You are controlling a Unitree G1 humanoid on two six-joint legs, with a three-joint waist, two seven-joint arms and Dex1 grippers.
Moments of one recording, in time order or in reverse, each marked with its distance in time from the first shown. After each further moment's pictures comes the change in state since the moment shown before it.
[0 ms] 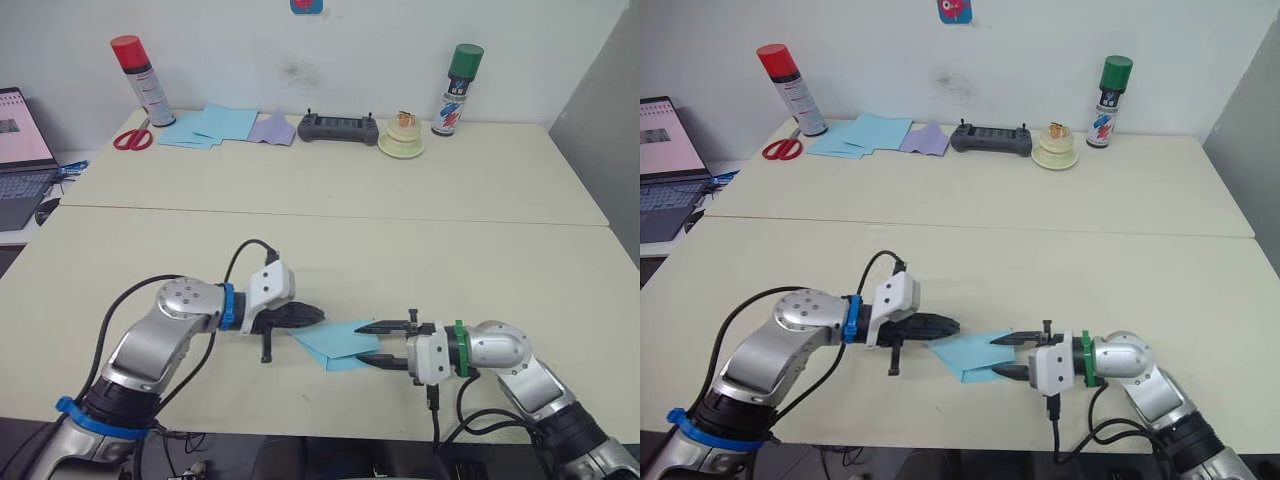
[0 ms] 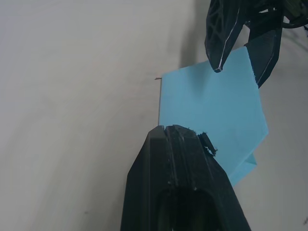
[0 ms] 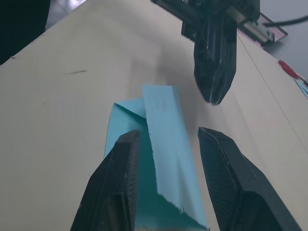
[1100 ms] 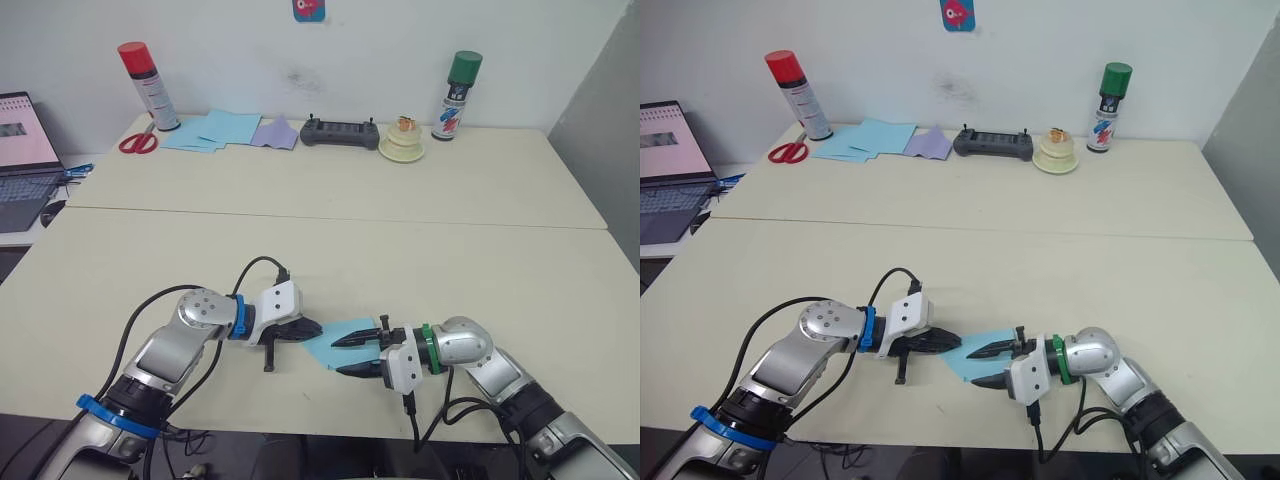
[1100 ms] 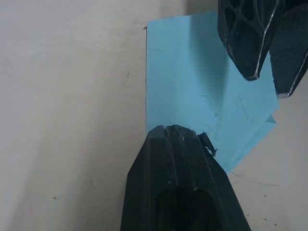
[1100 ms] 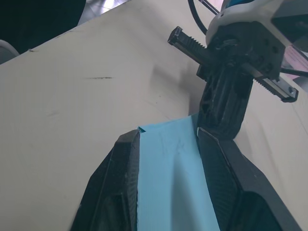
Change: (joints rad) left arm -0.009 -0.018 -0.092 0.176 0.133 -0.191 -0.001; right arm -0.131 0.099 0.113 0.253 -0.086 -0.193 0.005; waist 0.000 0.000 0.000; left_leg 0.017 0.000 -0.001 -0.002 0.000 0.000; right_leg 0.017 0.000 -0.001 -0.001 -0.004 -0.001
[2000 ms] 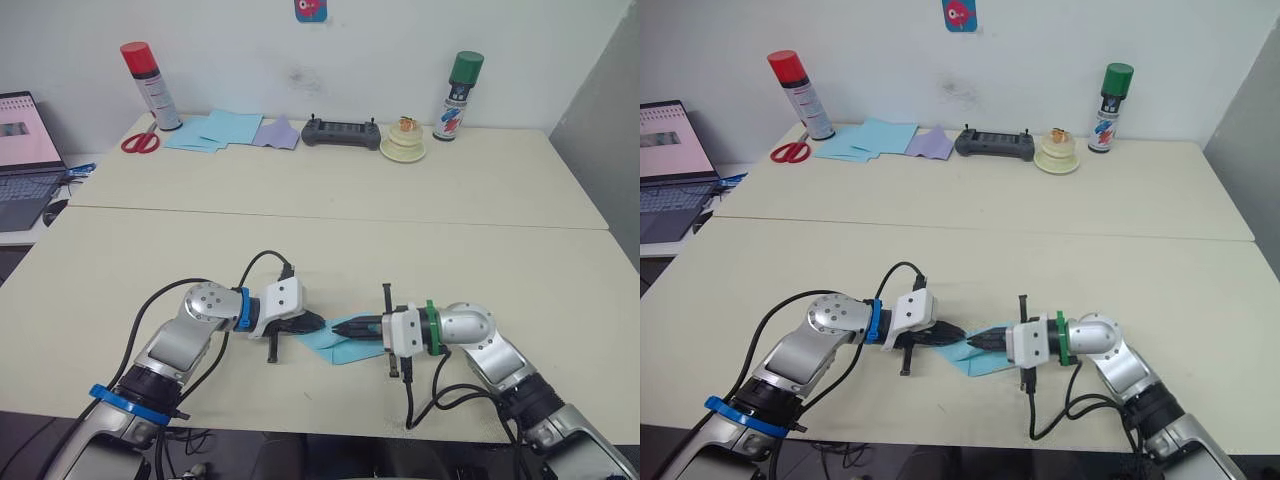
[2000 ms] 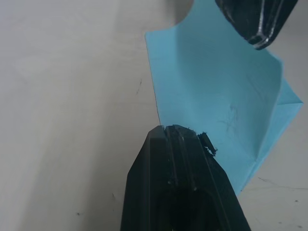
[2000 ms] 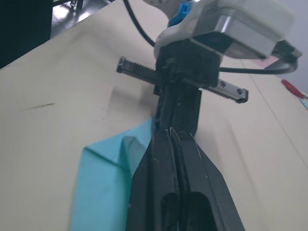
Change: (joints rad) left arm -0.058 -0.039 -0.015 0.121 0.034 -0.135 -0.024; right arm -0.058 0.021 -0.050 -0.079 0.145 0.224 0.006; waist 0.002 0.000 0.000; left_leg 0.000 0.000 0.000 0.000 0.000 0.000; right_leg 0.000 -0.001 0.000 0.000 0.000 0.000
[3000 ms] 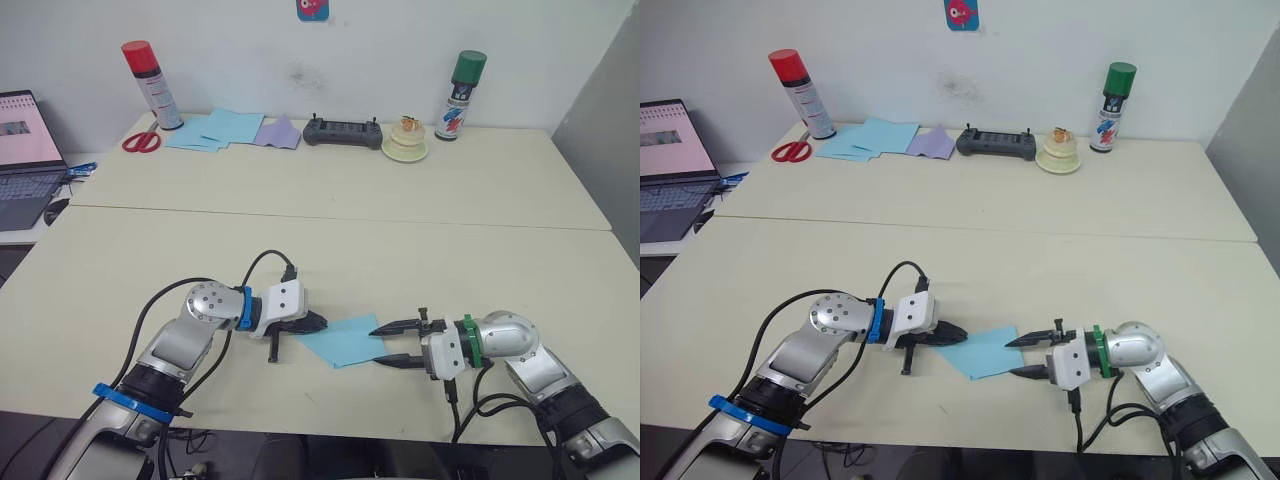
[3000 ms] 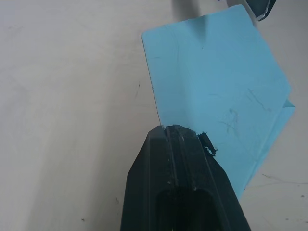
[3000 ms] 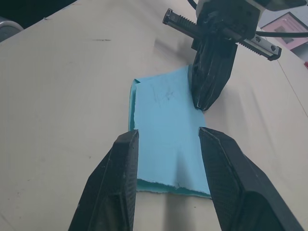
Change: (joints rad) left arm -0.008 -0.009 -0.003 0.021 0.022 -0.053 -0.017; right arm 0.110 -0.173 -0.068 0.040 0.002 -0.199 0.103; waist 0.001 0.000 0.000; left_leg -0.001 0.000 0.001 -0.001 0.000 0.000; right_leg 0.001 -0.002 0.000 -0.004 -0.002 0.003
